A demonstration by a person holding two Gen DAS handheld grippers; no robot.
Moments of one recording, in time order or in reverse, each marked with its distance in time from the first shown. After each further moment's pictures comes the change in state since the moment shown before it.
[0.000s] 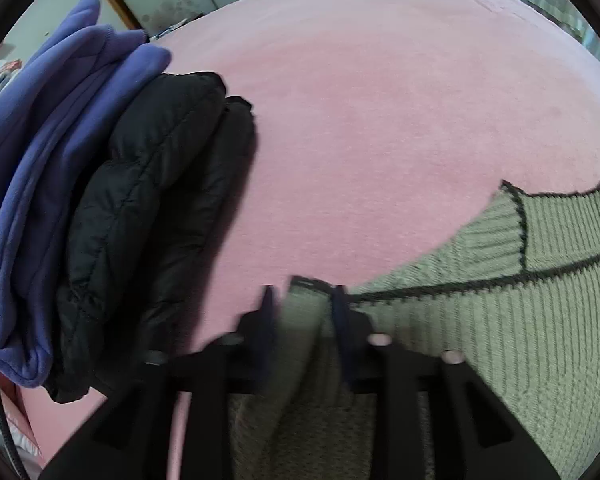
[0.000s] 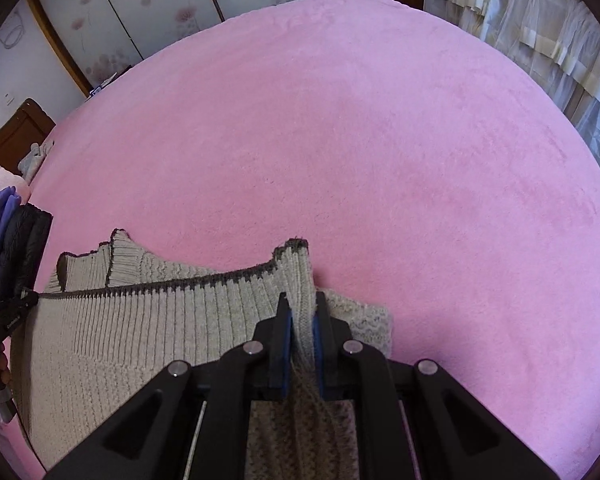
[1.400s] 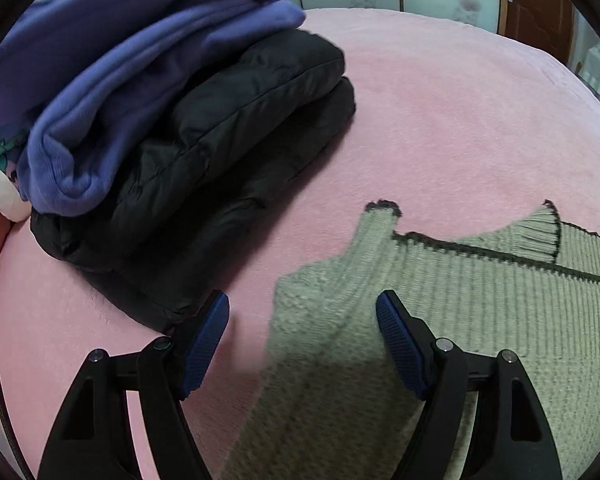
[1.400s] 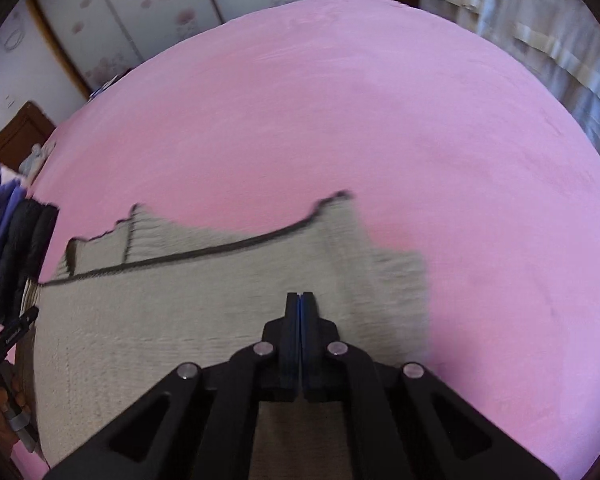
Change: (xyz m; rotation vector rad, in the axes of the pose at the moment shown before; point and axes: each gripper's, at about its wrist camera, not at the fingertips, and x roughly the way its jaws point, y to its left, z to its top) left arm -0.007 0.048 -0.065 -0.296 -0.071 0.031; right arm -0.009 0.005 -0.028 0.043 -0.035 -0.013
